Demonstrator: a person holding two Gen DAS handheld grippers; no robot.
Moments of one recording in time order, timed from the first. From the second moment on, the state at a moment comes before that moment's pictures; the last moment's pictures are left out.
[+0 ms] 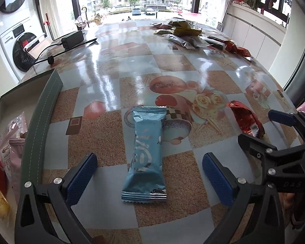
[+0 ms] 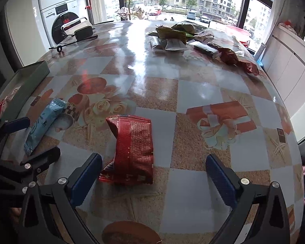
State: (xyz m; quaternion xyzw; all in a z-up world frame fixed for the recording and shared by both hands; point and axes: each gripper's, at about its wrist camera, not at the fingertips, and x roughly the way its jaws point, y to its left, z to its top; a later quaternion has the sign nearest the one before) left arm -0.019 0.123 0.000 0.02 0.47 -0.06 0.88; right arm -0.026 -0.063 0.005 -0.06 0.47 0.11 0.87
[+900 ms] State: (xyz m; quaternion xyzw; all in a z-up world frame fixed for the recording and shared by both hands) left arm -0.022 0.121 0.000 0.02 0.47 -0.05 0.88; right arm -0.024 -0.060 0.005 -0.06 0.48 0.11 0.87
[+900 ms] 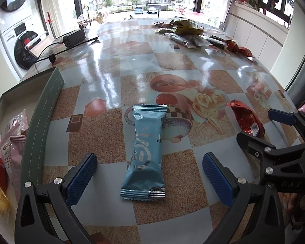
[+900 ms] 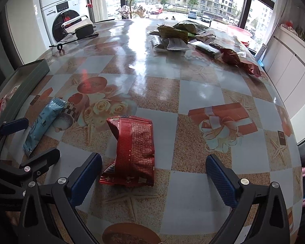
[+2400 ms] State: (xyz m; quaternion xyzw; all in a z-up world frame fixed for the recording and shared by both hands) left arm -0.039 0.124 0.011 -0.01 0.44 -0.09 0.89; right arm -0.038 -0.045 0.013 -0.06 0.43 0.14 0.89
